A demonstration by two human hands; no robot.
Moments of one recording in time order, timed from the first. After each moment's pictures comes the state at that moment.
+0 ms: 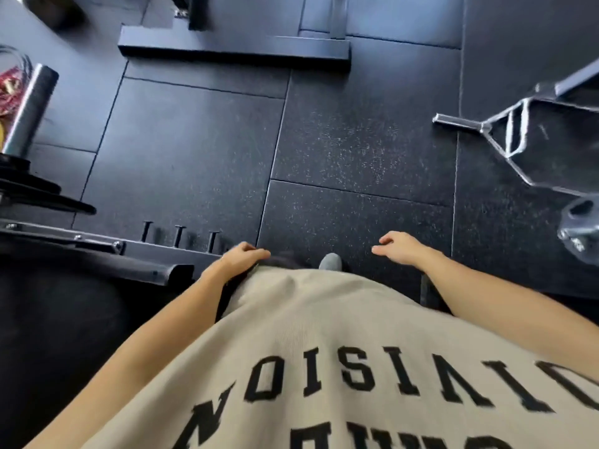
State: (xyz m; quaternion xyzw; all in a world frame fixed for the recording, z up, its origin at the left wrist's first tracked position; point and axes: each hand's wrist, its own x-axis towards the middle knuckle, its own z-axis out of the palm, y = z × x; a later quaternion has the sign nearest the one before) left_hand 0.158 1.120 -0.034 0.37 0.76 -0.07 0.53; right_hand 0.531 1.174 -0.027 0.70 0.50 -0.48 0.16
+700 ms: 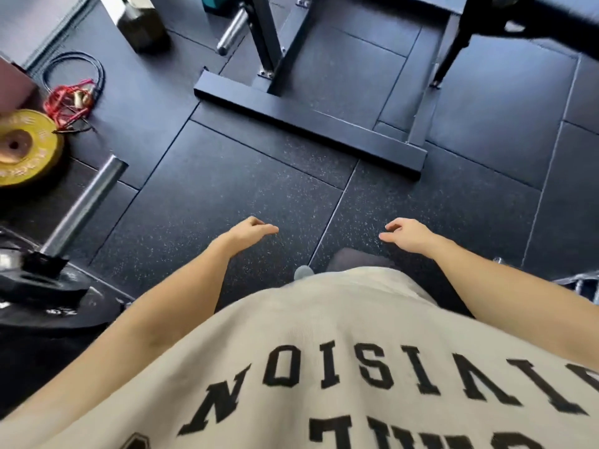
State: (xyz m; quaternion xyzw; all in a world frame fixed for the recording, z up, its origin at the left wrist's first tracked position) left_hand -0.072 1.583 -0.017 0.31 0.77 0.06 0.56; right_hand 0.273 1.711 0.001 0.63 0.63 -0.43 0.18
